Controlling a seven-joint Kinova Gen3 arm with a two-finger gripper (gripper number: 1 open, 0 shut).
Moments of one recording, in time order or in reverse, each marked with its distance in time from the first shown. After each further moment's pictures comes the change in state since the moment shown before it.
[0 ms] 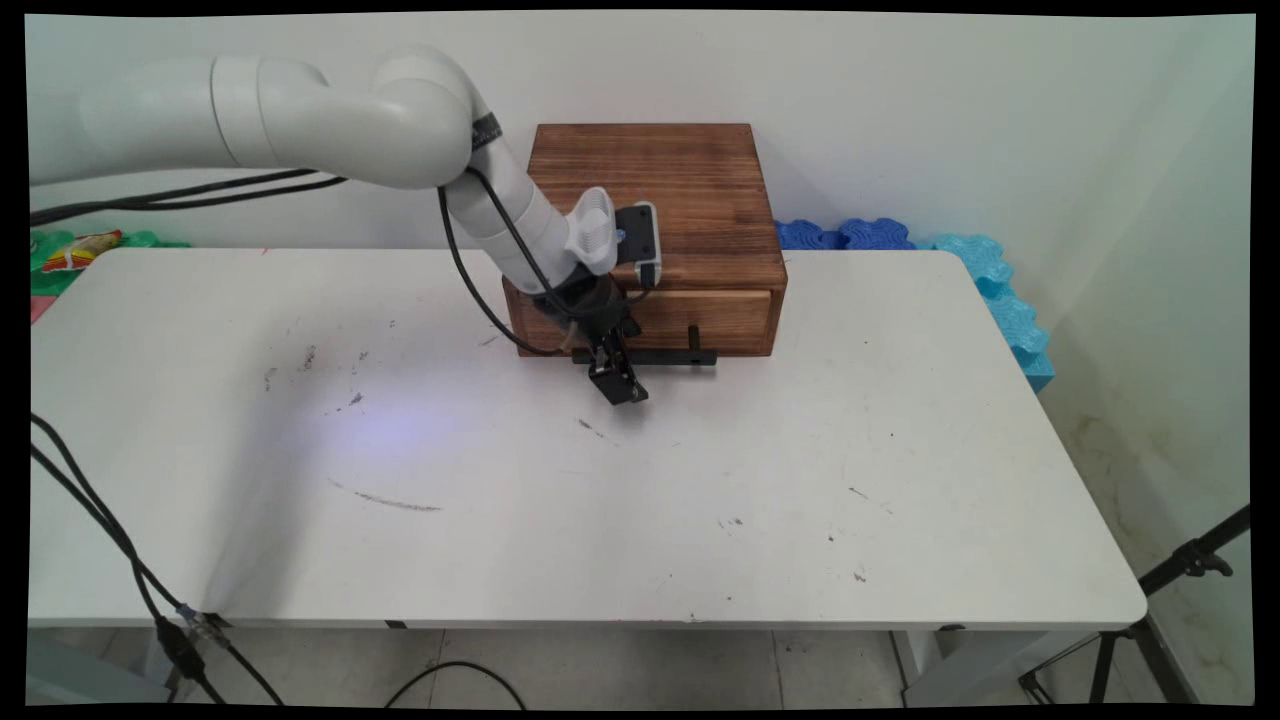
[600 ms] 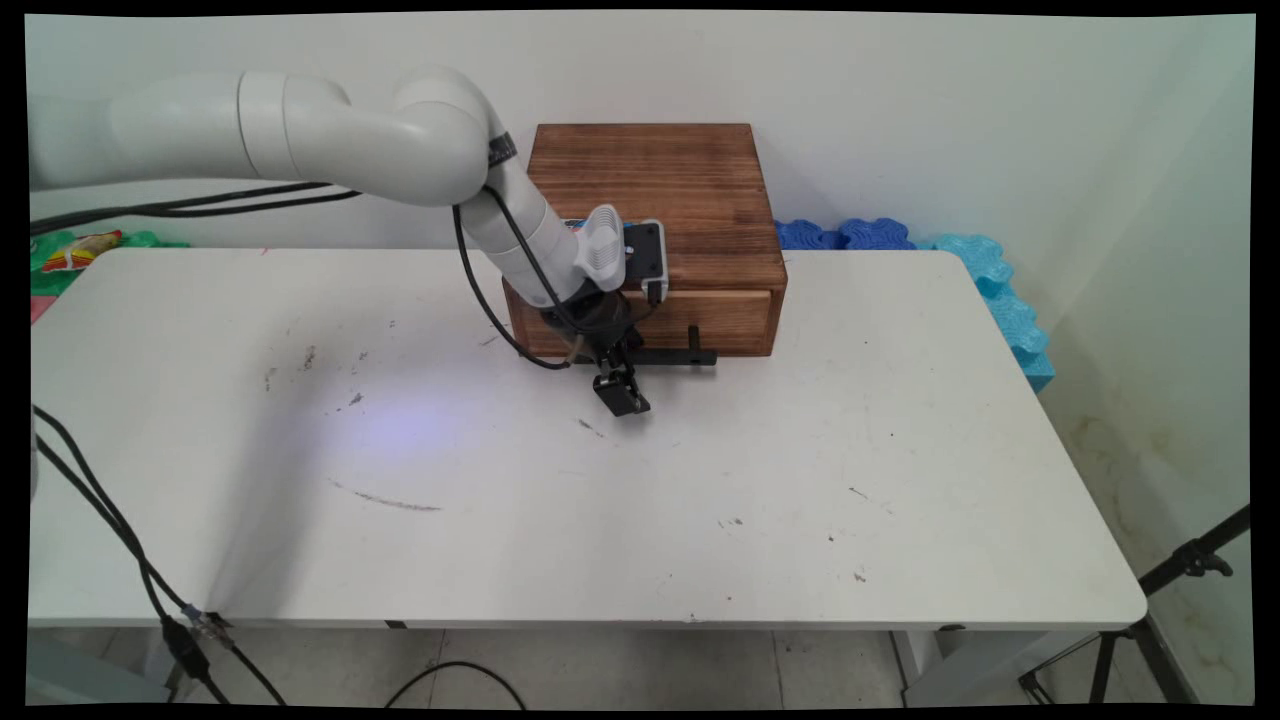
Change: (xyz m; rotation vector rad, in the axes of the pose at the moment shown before) arm 0.000 0.003 0.017 -0.008 -0.017 0.012
